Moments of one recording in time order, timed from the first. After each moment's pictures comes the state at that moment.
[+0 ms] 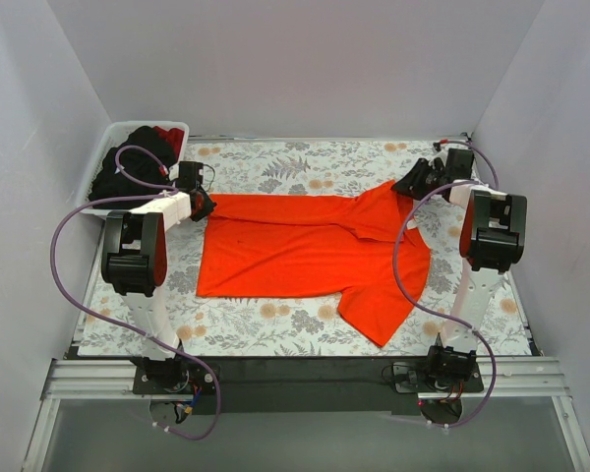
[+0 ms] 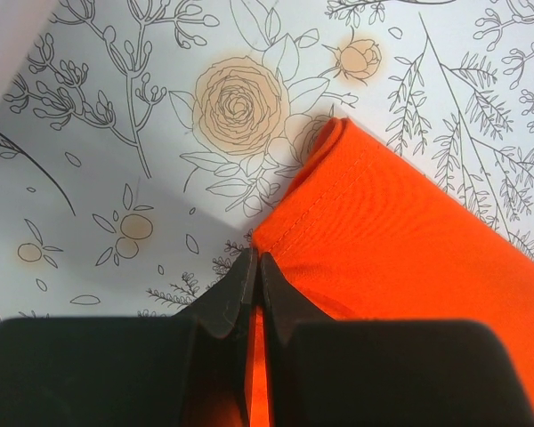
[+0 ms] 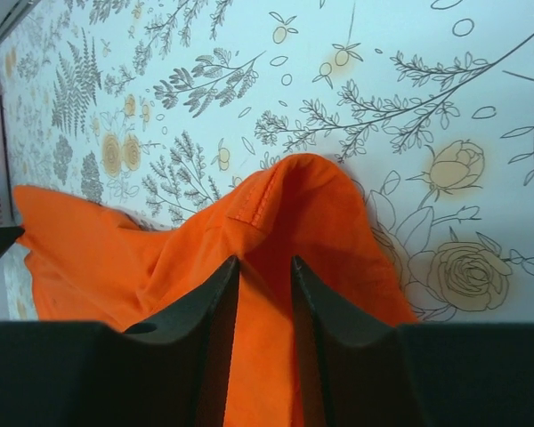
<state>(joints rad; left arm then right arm) -0.08 1.94 1.24 -0.22 -0.20 -0.64 -0.13 2.16 1.45 -0.03 -0.67 0.42</state>
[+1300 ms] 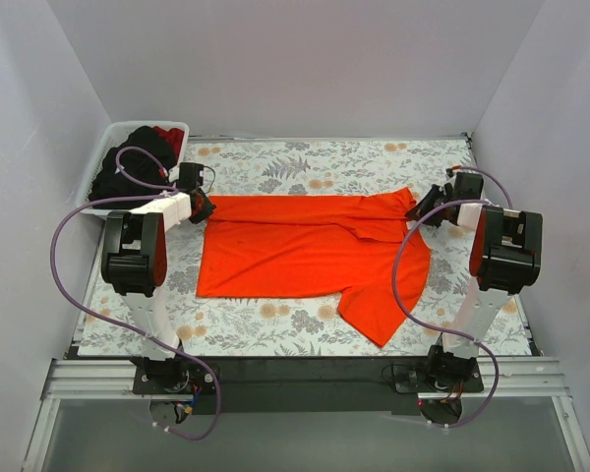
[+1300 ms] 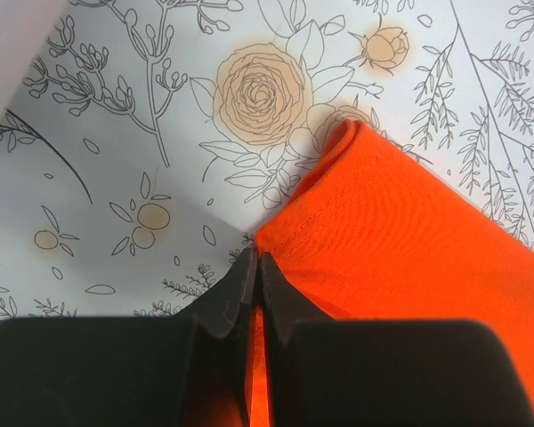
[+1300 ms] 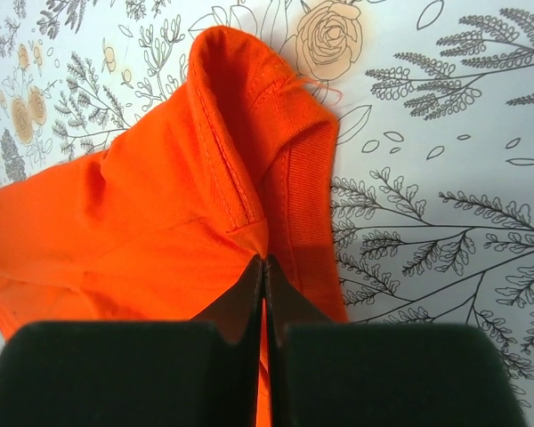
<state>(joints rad) -0.08 1.94 1.24 -0.24 -0.22 -0.64 -0.18 1.93 1.10 -0.01 -0.50 0.44</state>
